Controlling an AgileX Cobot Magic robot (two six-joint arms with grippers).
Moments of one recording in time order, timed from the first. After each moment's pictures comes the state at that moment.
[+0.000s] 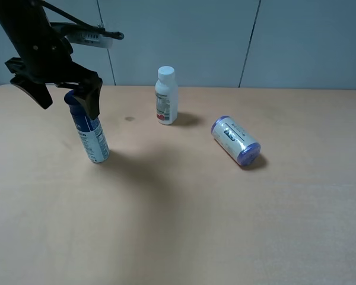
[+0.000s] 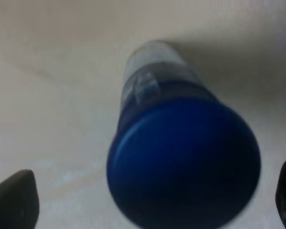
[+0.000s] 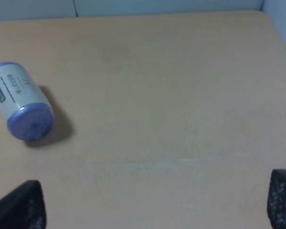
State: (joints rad) left arm -0.32 1.76 -1.38 0.01 1.06 0.01; right arm 0.01 0.00 -0.50 -0.02 1.02 0.06
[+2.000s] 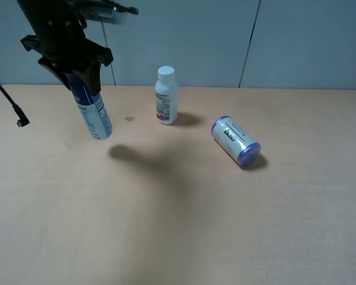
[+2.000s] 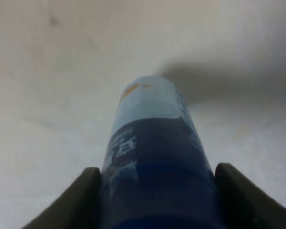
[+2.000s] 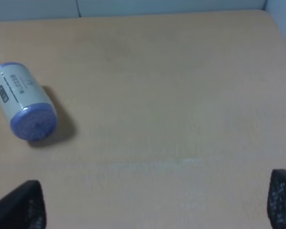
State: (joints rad) left arm -0.34 1.82 -1.60 -0.01 1.14 0.03; right arm 0.01 0.00 -0.50 -0.01 1.02 0.06
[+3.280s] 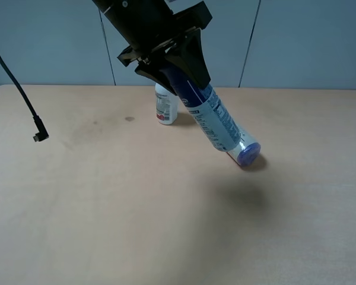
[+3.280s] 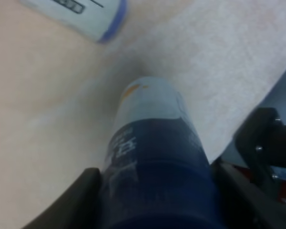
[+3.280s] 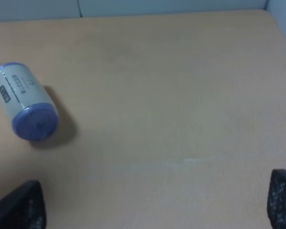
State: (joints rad) left arm -0.56 1.82 -1.60 -0.61 1.04 0.17; right arm 0.01 0.00 -0.50 -0.01 1.02 0.06
